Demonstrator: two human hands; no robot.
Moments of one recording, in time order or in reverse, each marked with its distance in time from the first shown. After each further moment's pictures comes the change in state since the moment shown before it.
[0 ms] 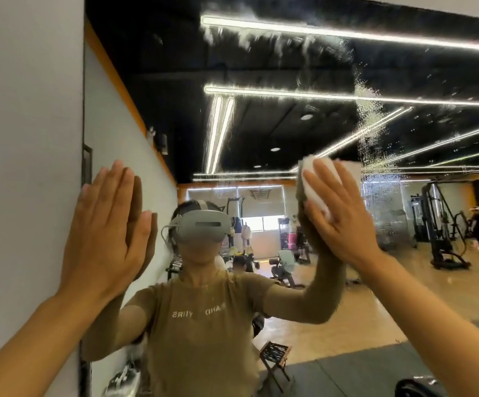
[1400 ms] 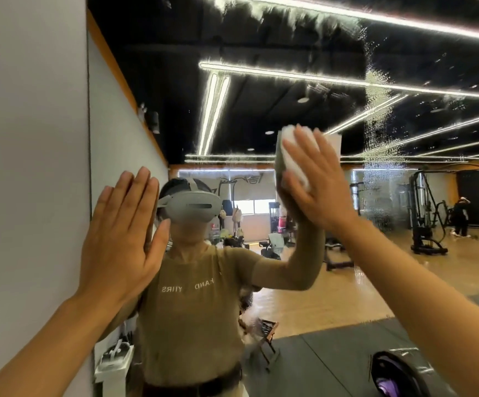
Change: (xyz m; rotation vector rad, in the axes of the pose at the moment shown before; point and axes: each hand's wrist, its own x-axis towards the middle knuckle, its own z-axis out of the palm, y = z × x) left_hand -0.033 0.009 0.008 0.047 -0.010 0.076; right_hand 0.034 -0.039 0.004 -0.033 -0.056 -0.050
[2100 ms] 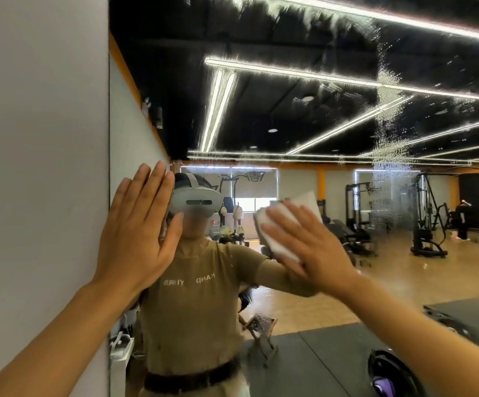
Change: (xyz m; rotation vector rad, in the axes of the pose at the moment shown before) left_hand -0.001 -0.005 0.001 -0.042 0.001 0.013; right_hand -0.085 -0.029 0.018 -0.047 -0.186 -0.413
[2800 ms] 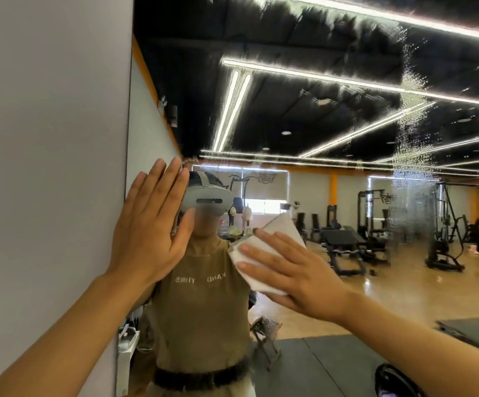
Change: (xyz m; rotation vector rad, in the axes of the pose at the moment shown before) left_hand -0.001 -0.001 0.002 -0.005 0.040 -0.001; right_hand 0.006 -0.030 0.012 0.035 -0.111 -0.284
